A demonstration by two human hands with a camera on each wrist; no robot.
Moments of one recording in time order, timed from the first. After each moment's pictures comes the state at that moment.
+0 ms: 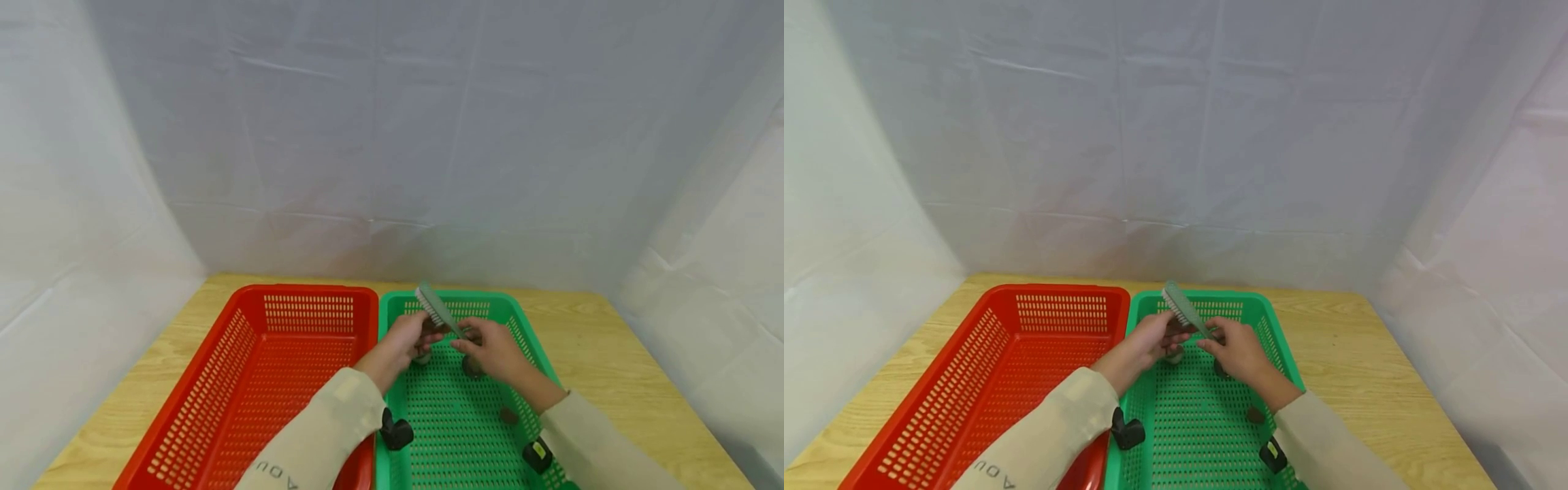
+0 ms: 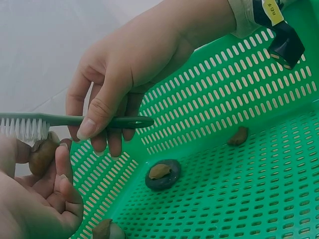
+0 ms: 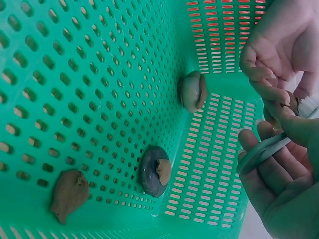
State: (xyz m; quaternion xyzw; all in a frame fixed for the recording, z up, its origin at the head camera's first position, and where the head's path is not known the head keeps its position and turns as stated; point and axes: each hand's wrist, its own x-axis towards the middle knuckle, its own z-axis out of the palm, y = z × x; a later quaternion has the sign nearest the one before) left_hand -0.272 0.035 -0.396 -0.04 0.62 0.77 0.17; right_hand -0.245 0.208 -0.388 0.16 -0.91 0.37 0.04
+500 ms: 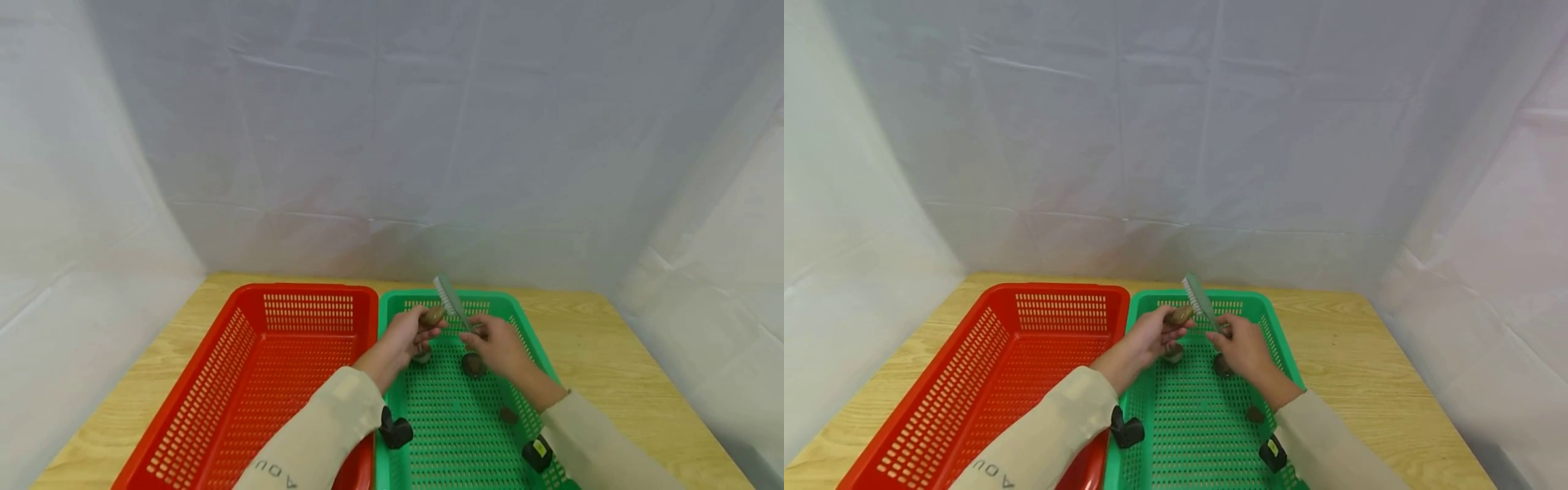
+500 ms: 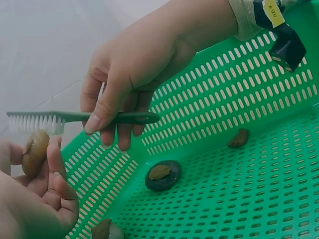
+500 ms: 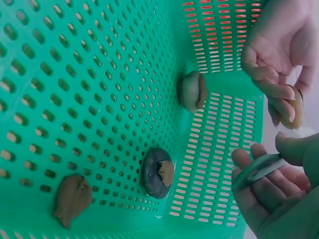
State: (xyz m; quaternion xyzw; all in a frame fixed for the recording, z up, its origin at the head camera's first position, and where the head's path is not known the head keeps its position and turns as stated) left_hand -0.272 0.032 -0.392 -0.05 0.59 0.79 0.18; right_hand -0.243 0.211 -0.386 0.12 -0.91 0.39 0.05
